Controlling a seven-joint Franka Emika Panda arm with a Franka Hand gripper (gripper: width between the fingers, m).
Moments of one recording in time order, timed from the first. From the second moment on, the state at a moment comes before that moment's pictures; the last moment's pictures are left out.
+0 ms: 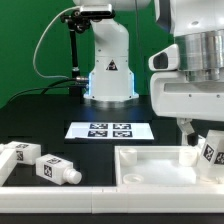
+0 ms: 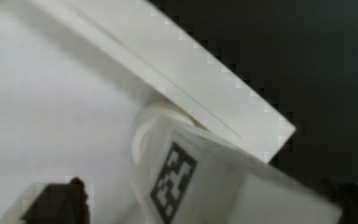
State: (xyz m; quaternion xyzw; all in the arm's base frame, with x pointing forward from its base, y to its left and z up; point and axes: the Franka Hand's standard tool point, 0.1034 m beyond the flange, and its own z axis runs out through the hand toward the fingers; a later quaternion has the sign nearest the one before) arm 0.639 0.122 0.081 -0.94 0.33 -0.03 0.07
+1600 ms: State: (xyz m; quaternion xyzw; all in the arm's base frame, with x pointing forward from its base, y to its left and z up) arm 0.639 0.109 0.077 -0.91 0.41 -0.04 0.06
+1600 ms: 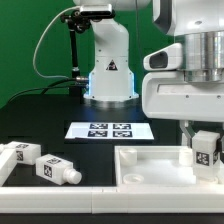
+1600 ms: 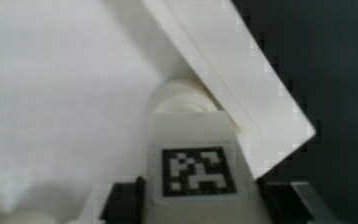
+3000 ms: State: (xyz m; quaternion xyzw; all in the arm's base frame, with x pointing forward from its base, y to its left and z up) arm 0.641 0.106 0.078 -0.98 0.16 -0.05 0.05
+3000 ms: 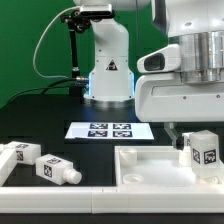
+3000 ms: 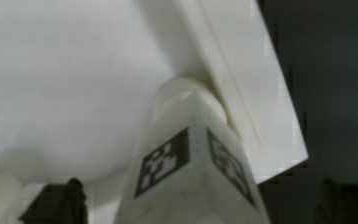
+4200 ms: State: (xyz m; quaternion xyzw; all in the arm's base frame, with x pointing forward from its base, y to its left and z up) arm 0.639 0.116 0.075 -0.87 0.48 -0.04 0.06
